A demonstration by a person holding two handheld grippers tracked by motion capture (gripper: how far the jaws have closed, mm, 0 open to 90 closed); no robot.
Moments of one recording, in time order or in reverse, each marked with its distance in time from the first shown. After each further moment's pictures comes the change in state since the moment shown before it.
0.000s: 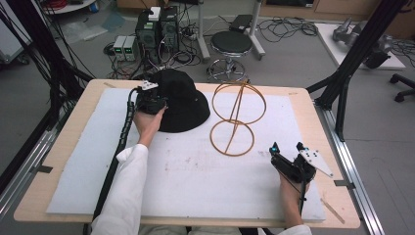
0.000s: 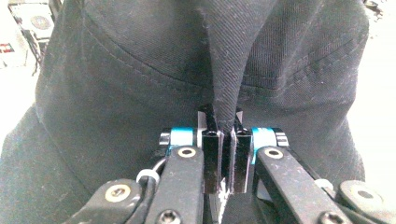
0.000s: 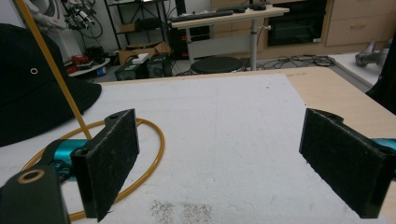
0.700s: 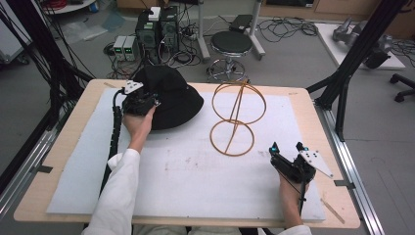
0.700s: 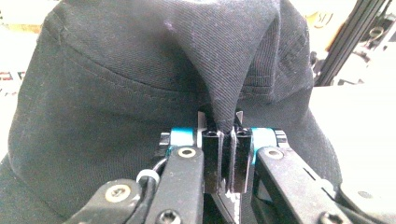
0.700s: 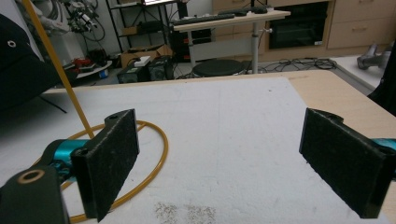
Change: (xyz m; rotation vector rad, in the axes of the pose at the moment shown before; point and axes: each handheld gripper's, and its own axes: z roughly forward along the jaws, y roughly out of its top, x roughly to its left) left arm 0.007 0.004 -0.048 -0.160 0.013 -0.046; right arm 0.002 0.001 -0.001 -0.014 0.005 -0.002
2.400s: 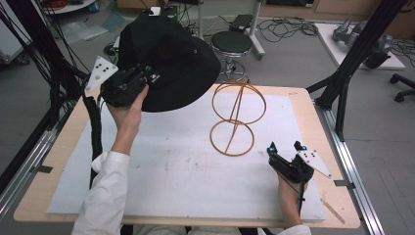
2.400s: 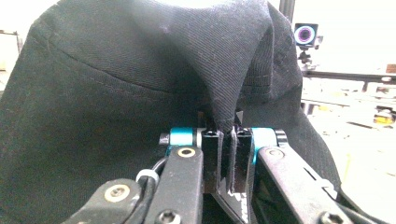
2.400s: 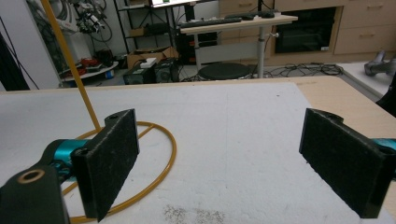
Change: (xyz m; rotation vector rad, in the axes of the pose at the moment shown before) left arm -0.063 0.095 -0.110 -0.422 -0.238 0.114; right arm 0.005 0.001 0.000 -0.016 0.027 -0.021
